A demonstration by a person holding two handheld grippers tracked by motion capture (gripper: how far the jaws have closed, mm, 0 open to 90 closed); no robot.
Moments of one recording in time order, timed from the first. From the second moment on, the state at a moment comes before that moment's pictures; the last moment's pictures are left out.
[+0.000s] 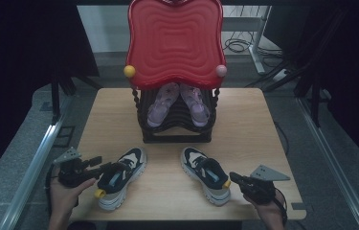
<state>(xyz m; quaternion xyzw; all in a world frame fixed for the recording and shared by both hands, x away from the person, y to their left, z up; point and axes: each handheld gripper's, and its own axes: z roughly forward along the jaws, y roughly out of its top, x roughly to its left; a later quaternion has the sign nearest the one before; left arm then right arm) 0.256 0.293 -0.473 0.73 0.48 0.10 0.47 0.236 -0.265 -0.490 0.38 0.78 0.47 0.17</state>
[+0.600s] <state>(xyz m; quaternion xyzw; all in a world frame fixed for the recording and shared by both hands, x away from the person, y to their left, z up) 0.254 0.296 -0.474 0.73 0.49 0.11 0.47 0.254 -0.264 -0.477 0.40 0.73 0.53 0.16</state>
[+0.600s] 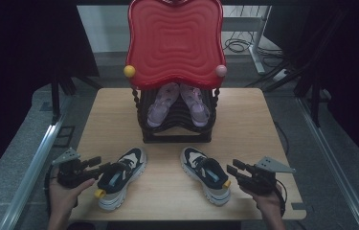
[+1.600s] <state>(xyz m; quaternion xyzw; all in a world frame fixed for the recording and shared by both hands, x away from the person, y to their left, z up) 0.260 0.300 -0.486 0.73 0.47 0.09 0.49 0.262 -0.258 -0.485 0.42 0.73 0.52 0.15</state>
